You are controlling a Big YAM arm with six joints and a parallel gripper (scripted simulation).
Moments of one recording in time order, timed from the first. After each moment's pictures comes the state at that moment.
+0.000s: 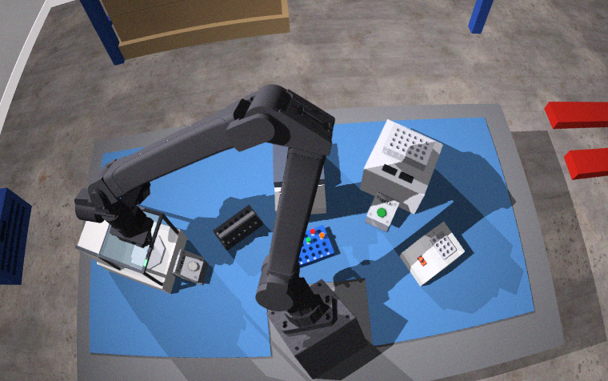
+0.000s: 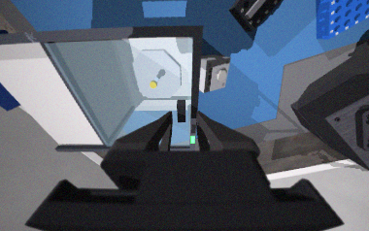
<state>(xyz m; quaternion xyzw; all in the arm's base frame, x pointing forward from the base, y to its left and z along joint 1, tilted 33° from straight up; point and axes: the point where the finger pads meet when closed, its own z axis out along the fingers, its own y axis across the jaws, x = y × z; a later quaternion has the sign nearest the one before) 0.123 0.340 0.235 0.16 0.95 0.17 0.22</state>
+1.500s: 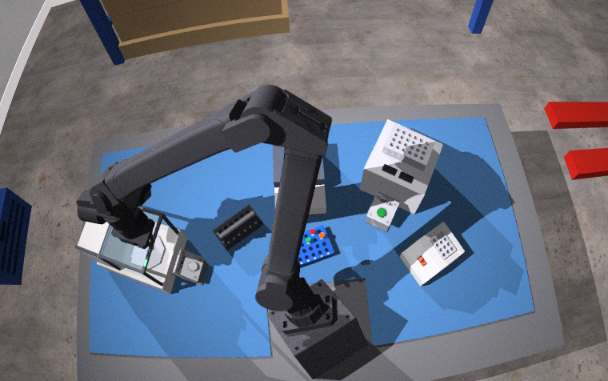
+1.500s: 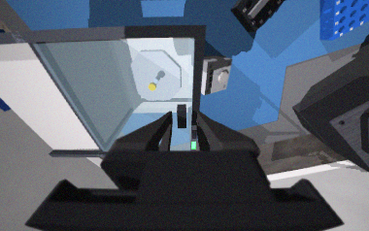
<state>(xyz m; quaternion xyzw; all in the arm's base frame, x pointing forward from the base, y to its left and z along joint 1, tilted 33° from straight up) 0.129 0.343 0.227 0.16 0.95 0.17 0.23</state>
